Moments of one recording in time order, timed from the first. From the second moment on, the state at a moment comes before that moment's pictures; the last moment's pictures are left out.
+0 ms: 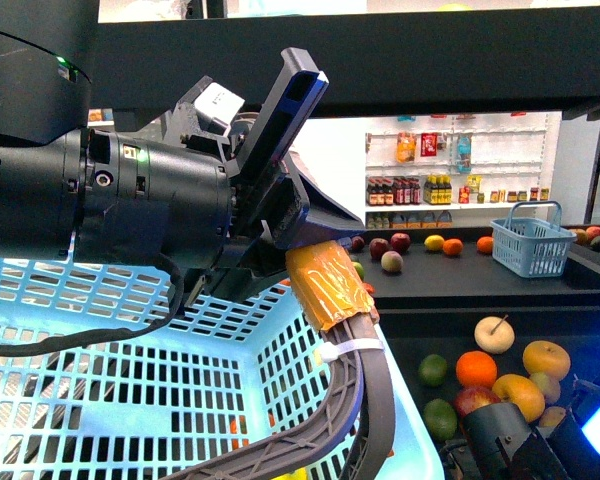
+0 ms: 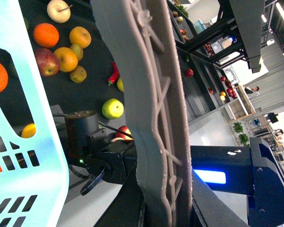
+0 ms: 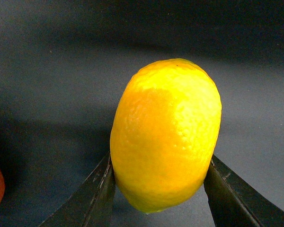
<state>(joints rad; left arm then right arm) -0.39 1.63 1.06 0.33 0.64 -0.68 0.10 2.67 1.55 0.12 0.06 0.04</state>
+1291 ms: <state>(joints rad) -0.39 1.63 1.06 0.33 0.64 -0.68 0.25 1.89 1.33 0.06 -0.28 0.24</state>
